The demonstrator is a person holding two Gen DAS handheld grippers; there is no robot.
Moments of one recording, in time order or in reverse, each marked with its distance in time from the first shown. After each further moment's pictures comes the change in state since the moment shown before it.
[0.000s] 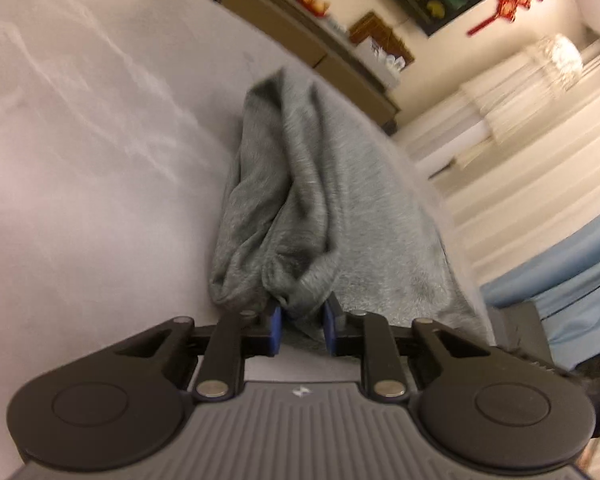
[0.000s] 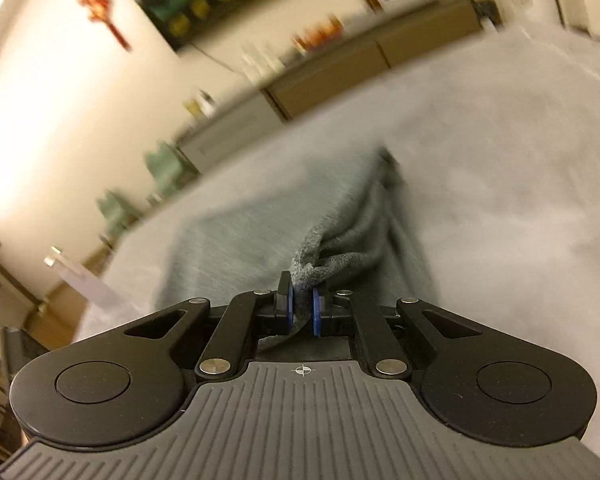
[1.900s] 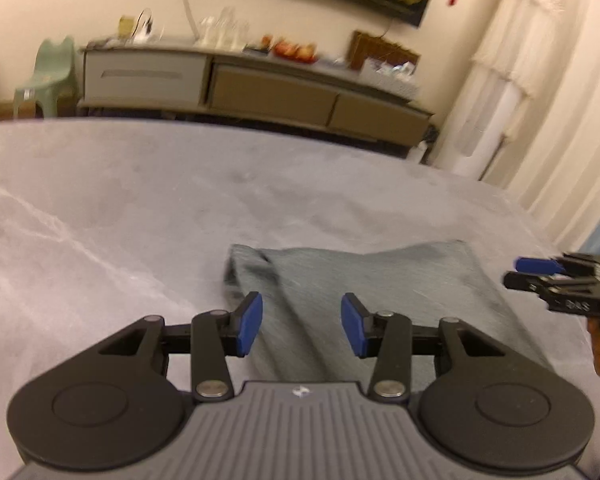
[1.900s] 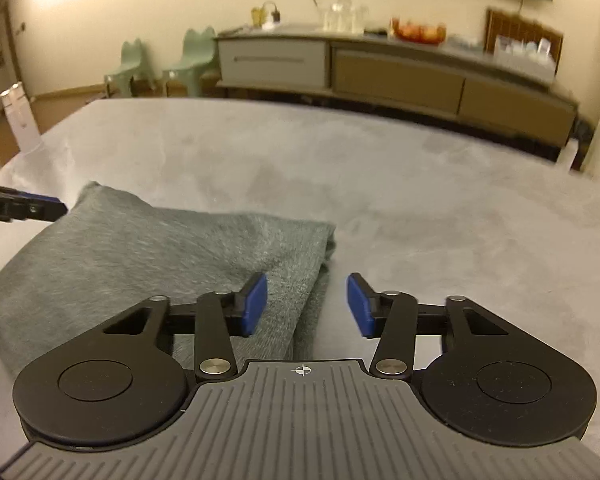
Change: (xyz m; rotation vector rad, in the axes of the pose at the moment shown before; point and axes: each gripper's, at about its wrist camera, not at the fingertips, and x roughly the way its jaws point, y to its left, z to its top) left arm 0.024 -0.088 0.053 0.380 -0.154 0.281; right arm 0.069 -0.012 0.137 -0.692 0.079 -0.039
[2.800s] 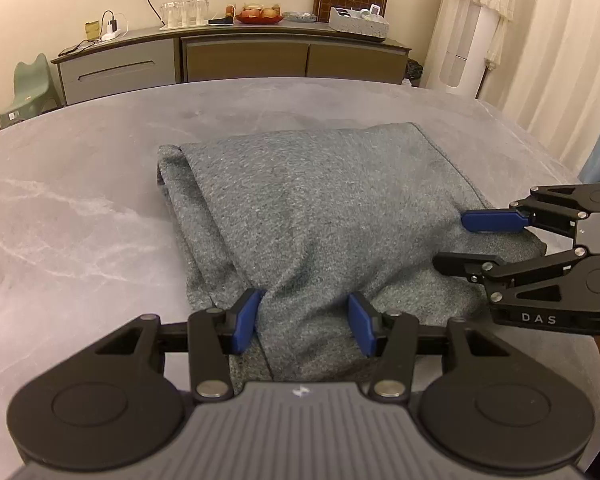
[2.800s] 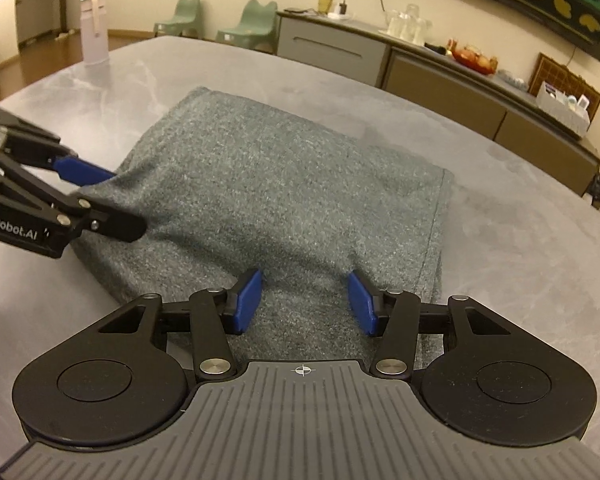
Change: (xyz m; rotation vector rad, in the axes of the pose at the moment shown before) left arm 0.018 -0.054 -0.066 0.161 0.117 0.077; right arm -0.018 0.103 -0.055 -0.212 0.040 0.015
